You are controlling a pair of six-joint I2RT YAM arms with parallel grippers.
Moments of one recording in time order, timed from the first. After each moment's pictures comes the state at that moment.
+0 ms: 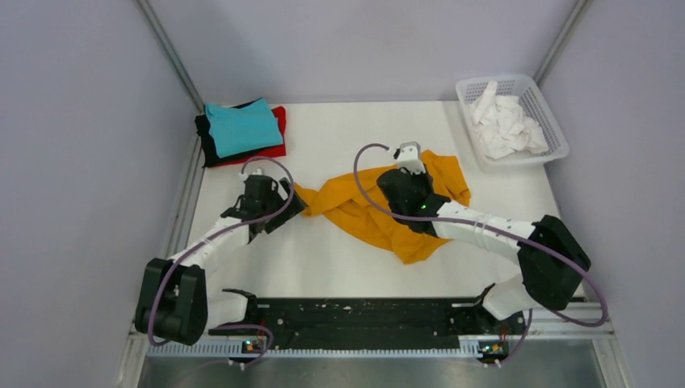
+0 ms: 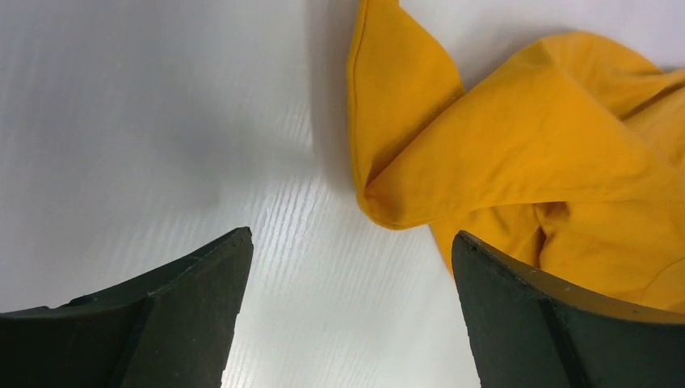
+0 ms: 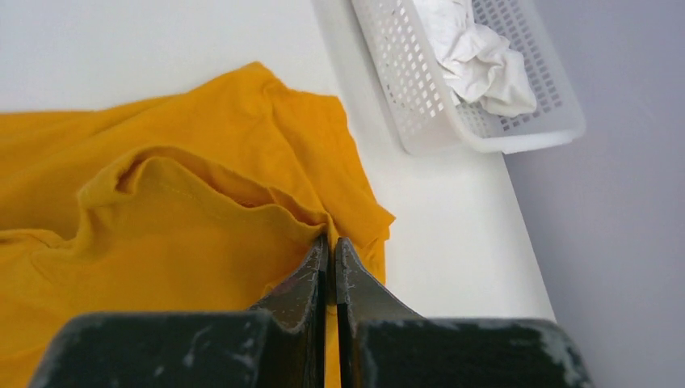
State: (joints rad) left arm -0.21 1.23 0.61 -0.19 0.07 -0.78; right arm 0.85 1.48 0.92 -0.19 1.15 0.15
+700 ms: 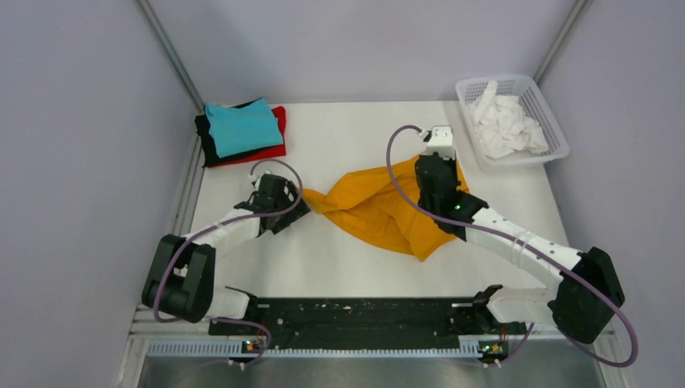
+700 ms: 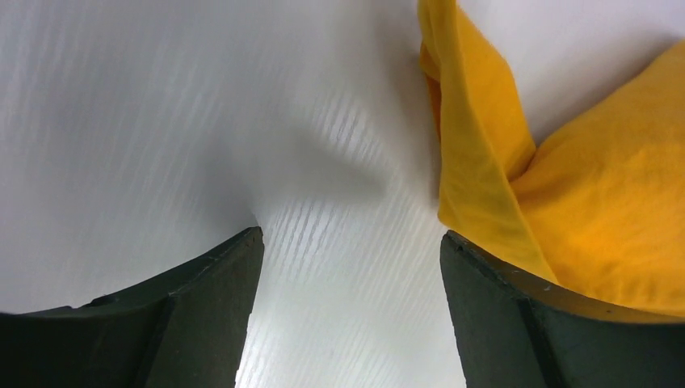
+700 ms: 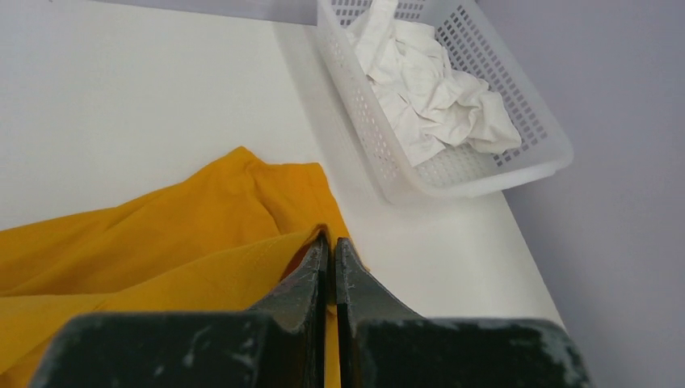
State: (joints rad) left arm -0.30 1.35 0.62 -0.18 -0.03 -0.83; right arm 0.70 1.22 0.86 0.01 1.02 -0.03
